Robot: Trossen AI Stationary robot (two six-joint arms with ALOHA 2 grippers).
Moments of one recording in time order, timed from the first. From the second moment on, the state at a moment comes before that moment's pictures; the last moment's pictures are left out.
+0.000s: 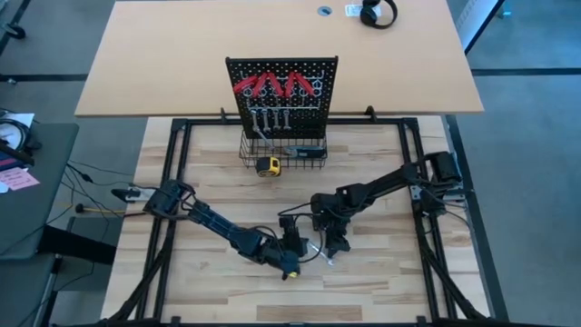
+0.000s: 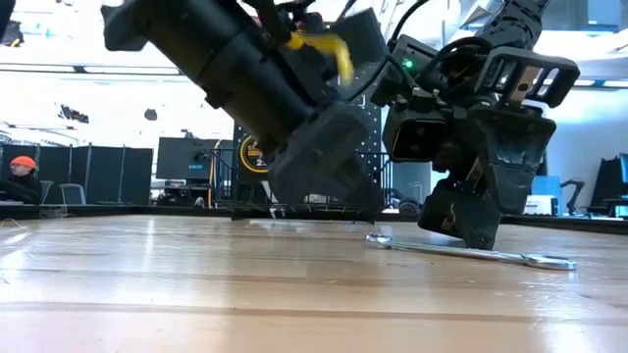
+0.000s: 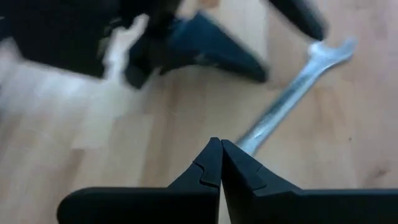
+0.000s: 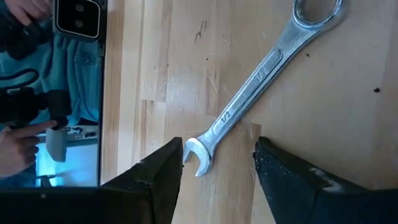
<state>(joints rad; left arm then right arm) -0.42 2.09 1.26 0.06 -0.66 -0.14 0.09 1.88 0.87 -0.16 -0.72 0.24</state>
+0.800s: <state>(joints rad) -0.40 2.11 1.28 0.04 -0.59 -0.14 0.20 1.87 0.87 -0.14 -0.64 0.29</state>
